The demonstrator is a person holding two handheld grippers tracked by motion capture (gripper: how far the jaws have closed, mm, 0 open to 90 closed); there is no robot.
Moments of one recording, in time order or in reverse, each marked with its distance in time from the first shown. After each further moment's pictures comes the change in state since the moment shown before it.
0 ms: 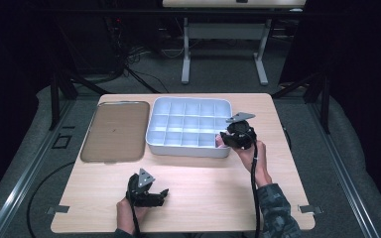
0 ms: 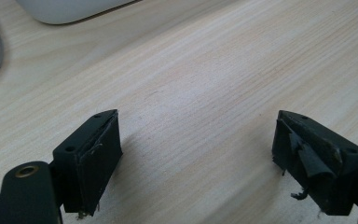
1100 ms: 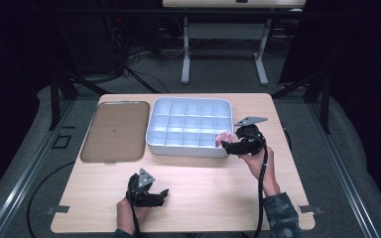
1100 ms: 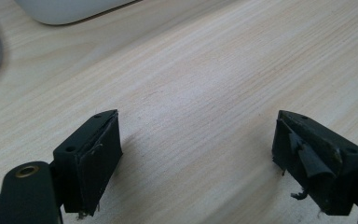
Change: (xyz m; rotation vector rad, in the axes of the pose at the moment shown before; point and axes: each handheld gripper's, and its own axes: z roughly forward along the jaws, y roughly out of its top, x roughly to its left) left arm -0.001 0.000 0.000 -0.001 -0.001 -0.005; right arm -0.002 -0.012 -0.040 -0.018 0.106 0.065
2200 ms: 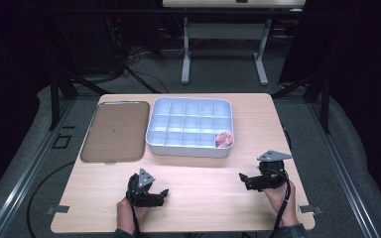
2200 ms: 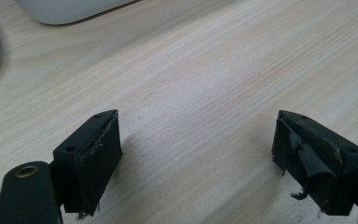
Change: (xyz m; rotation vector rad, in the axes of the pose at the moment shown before) left arm 0.000 0.000 0.000 0.000 -0.001 0.000; right arm -0.010 -0.109 -0.026 0.022 -0.006 0.041
